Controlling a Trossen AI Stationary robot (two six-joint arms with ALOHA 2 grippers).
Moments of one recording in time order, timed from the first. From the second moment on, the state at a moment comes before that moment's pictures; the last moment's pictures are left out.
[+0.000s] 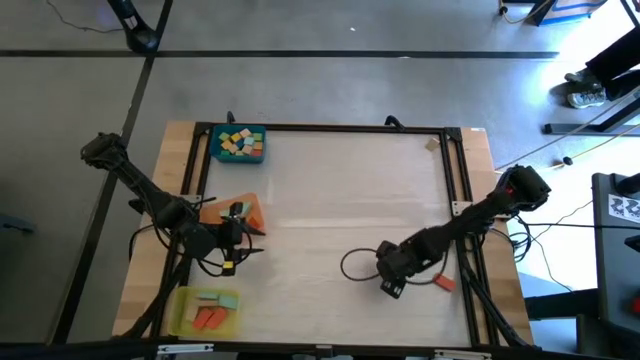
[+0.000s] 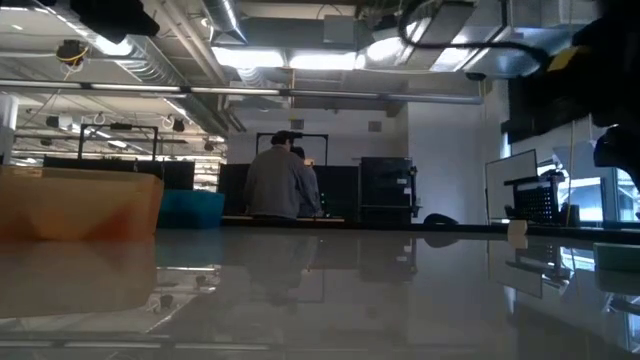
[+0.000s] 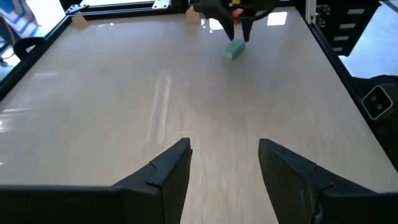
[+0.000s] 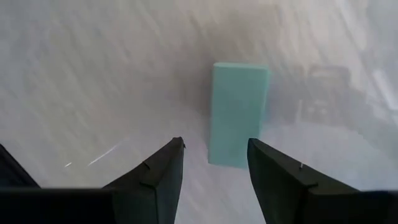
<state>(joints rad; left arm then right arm) -0.67 0.96 0.70 -0.35 -0.63 -0.33 0.51 1.58 0.91 -0.66 -0.16 1.12</state>
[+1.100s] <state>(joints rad) -0.67 0.96 0.70 -0.35 -0.63 -0.34 0.57 1.69 0.93 -0.67 0.06 1.04</state>
